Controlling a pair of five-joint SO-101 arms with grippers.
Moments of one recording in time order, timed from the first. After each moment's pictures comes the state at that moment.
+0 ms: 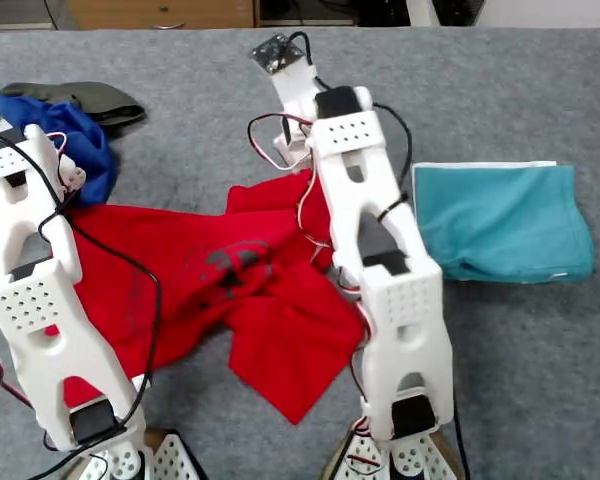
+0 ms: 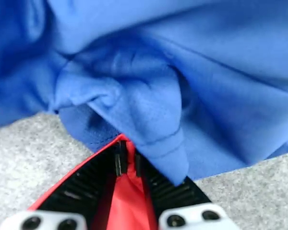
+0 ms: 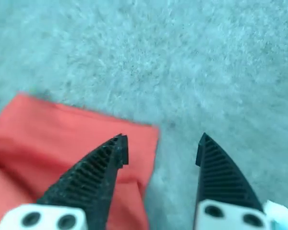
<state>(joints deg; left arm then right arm) -26.9 44.1 -30.7 71.5 20.3 -18.4 46.0 -43.4 74.9 10.8</state>
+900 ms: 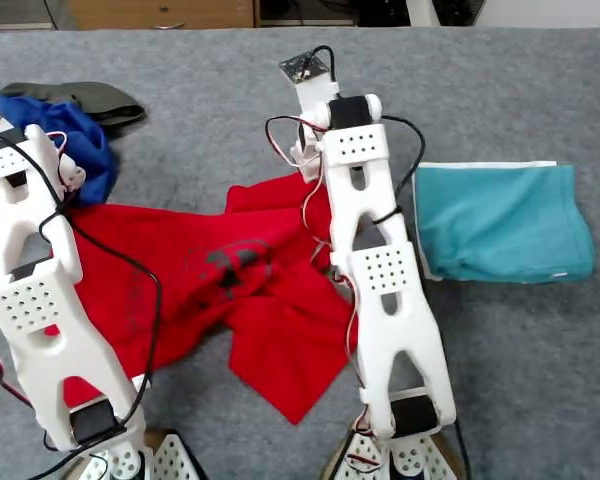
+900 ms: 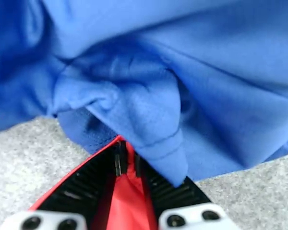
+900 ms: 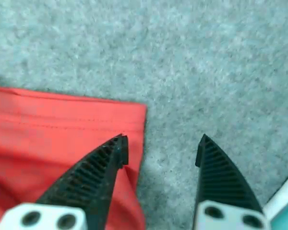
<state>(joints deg) -26.9 44.1 -30.7 70.5 20.3 -14.9 74.3 -89.5 100.1 5.9</state>
